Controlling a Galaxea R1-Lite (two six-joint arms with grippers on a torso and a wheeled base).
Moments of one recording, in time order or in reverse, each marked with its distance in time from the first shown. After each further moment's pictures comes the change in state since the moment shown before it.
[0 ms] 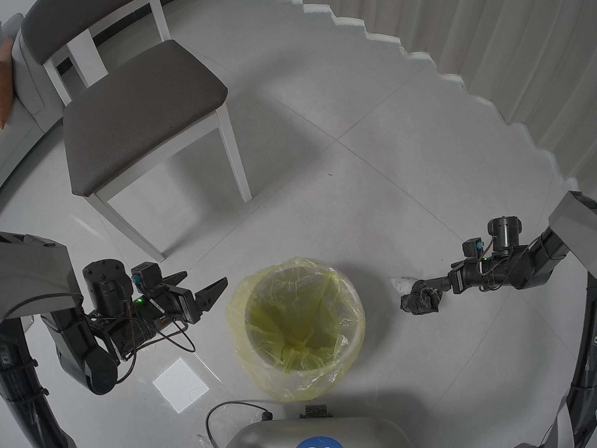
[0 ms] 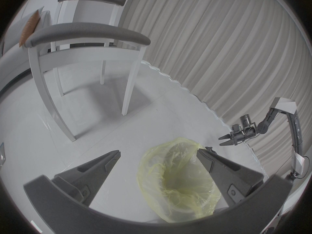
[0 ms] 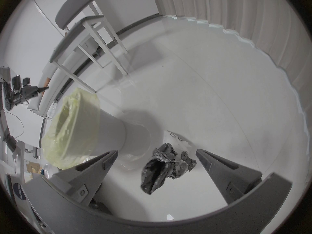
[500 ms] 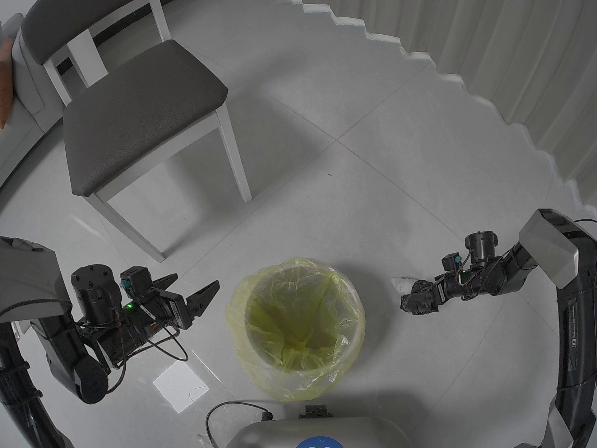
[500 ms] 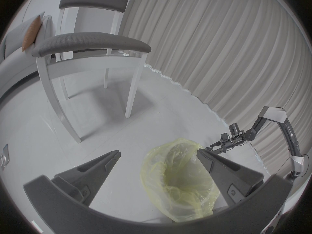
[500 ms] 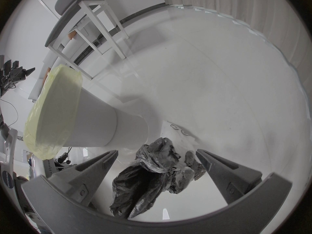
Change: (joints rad) left arm 0.001 -0.043 0.092 -0.041 0.033 0.011; right arm 0.026 0.220 -0.215 0.088 -0.003 -0.057
